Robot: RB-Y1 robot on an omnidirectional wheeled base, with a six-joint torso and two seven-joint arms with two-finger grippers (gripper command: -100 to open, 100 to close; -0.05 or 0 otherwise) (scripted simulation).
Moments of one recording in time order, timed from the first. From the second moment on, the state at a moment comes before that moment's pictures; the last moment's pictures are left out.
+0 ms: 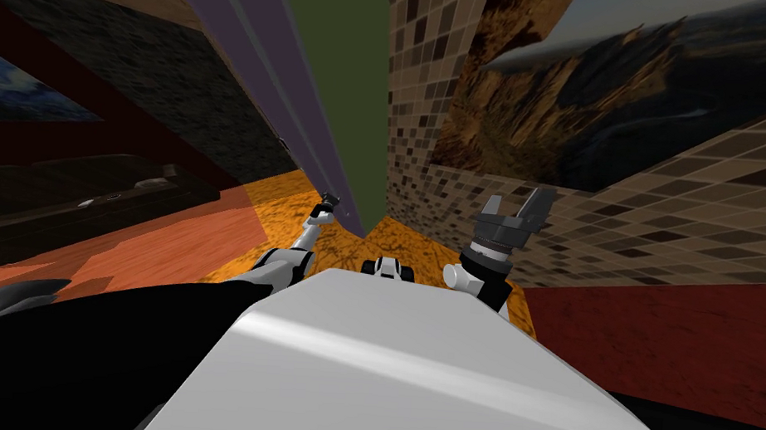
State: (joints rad) left arm -0.35 0.56 0.10 -0.98 0.58 -0.13 0.55; right arm 0.49 0.04 0.01 -2.37 -0.03 -0.55 0.16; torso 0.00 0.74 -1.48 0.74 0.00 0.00
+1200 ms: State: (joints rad) left arm -0.30 0.61 -0.07 -1.14 0.61 -0.12 0.62; right arm 0.49 0.03 0.01 -2.37 -0.03 -0.55 0.16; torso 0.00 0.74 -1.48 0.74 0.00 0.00
